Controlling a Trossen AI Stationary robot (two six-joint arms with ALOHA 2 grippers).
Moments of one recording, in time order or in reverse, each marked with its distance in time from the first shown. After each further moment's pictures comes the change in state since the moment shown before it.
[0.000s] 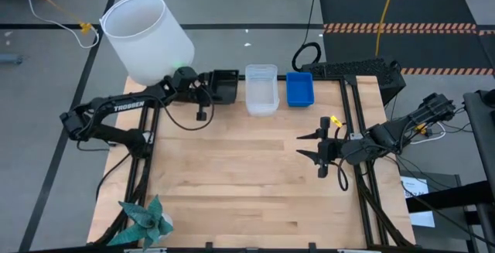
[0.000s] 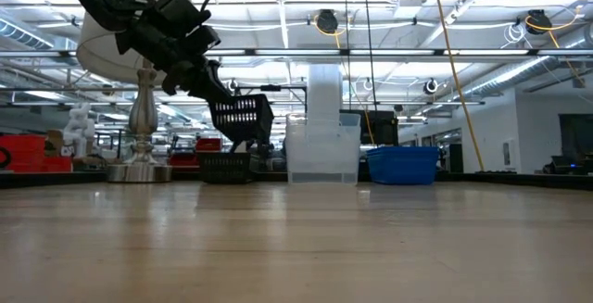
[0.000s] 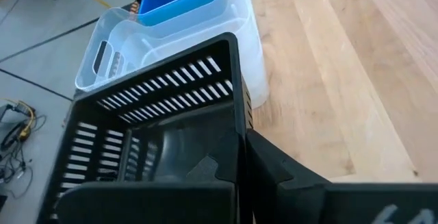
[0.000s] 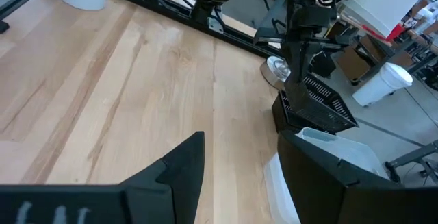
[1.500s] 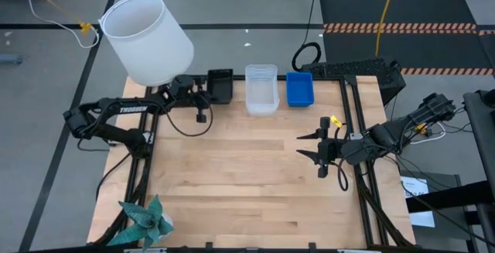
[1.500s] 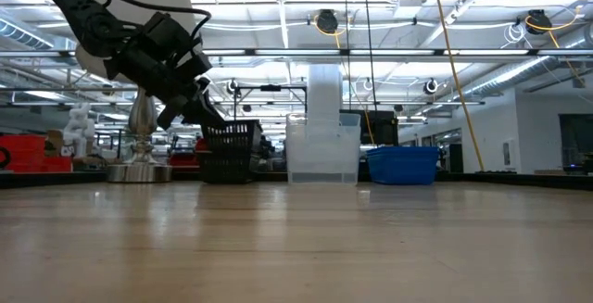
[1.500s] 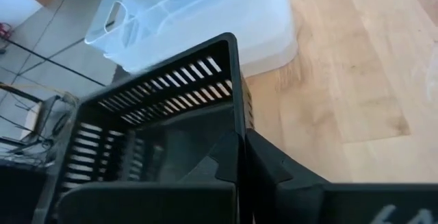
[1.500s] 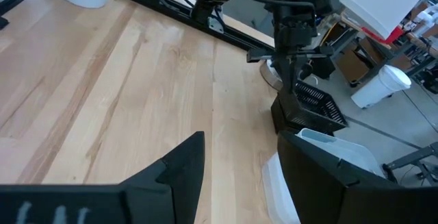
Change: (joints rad) left arm 0.032 0.042 -0.186 0.284 -0.095 0.062; right arm 0.000 0.000 0.000 -0.001 0.000 -0.015
